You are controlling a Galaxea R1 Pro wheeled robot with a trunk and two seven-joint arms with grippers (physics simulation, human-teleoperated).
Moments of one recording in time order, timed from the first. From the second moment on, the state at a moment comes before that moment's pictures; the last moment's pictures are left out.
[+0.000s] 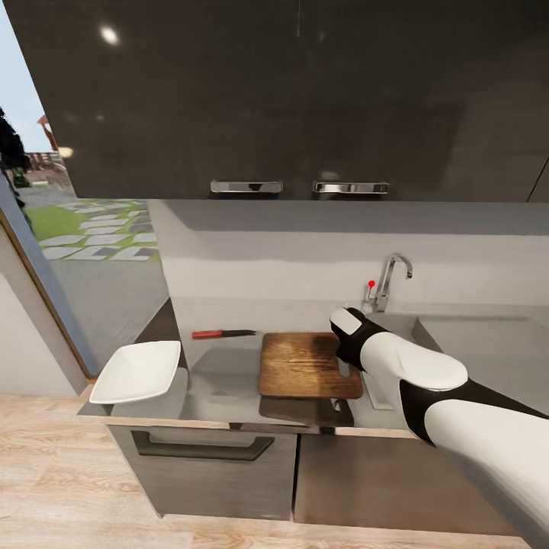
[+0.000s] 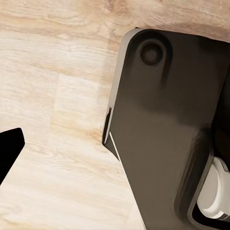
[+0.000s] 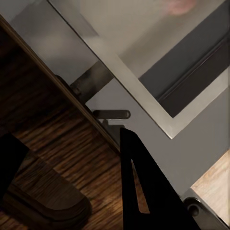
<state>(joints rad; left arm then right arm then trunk) 0.02 0.04 0.02 0.07 0.20 -0.37 -0.01 -1.33 0.17 -1.33 -0.08 0.53 0.43 -0.98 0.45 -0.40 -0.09</state>
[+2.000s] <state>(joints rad) 0.02 0.04 0.02 0.07 0.20 -0.38 -0.01 -1.26 0.17 -1.33 -0.07 0.53 0.45 -0.91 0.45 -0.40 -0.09</state>
